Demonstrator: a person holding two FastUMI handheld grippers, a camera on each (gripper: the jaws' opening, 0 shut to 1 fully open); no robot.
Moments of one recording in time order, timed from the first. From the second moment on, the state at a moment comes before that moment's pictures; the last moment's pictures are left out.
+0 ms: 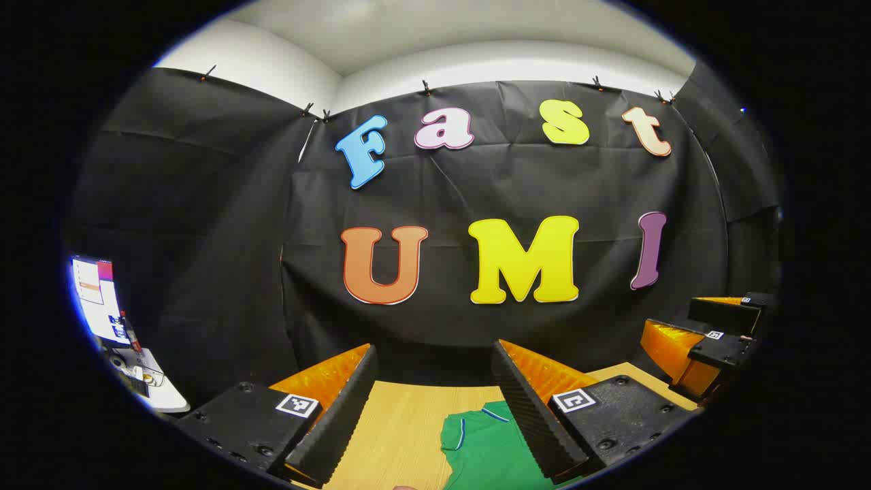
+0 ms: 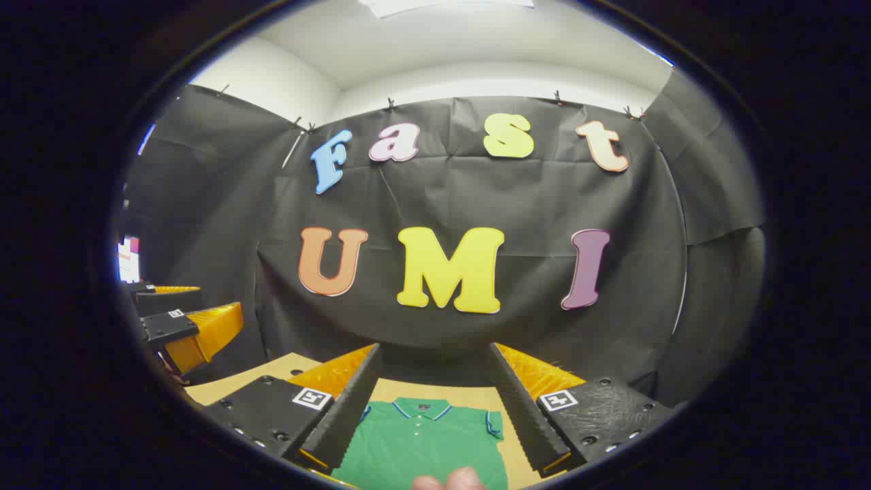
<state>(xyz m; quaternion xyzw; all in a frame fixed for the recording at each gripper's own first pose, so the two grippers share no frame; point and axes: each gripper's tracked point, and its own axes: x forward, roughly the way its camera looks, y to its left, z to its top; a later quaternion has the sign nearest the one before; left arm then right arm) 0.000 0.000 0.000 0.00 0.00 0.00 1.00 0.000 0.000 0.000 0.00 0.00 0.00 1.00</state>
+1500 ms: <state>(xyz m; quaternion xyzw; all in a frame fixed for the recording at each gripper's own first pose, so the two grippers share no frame) 0.050 -0.036 -0.016 0.01 0.02 0.00 1.00 0.061 -0.058 -0.032 0.01 0.04 -0.01 1.00</state>
